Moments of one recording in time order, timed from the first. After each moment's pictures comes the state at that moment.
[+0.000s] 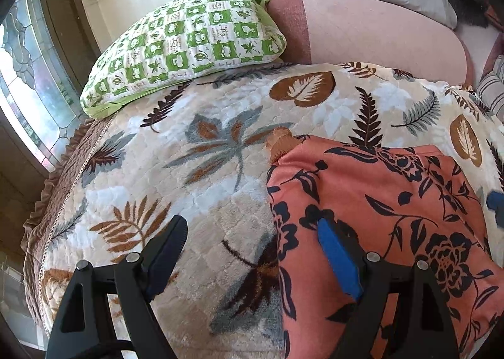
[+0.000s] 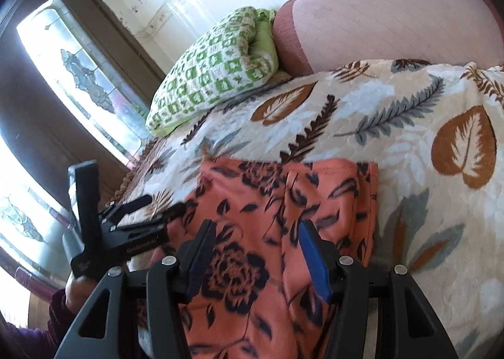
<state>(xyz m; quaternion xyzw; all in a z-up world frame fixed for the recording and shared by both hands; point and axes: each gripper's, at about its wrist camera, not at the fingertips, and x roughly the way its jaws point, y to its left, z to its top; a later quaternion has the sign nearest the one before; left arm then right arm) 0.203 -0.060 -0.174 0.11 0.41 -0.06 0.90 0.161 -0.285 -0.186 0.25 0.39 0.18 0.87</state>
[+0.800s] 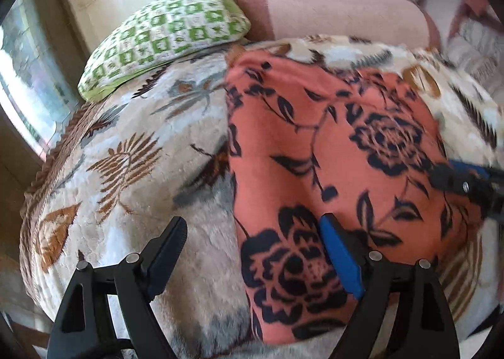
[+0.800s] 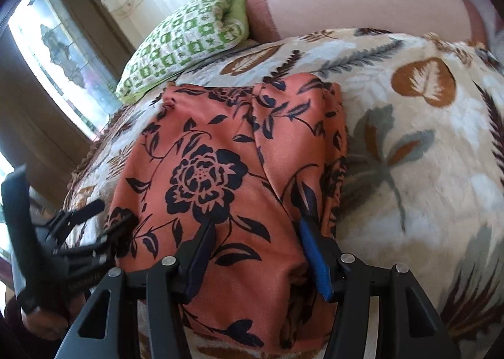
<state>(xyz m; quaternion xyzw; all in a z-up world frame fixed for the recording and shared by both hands) 0.090 -0.070 -0.206 0.15 0.42 -0.10 0.89 0.094 -0.259 -0.235 0.22 0.43 0.10 0.87</state>
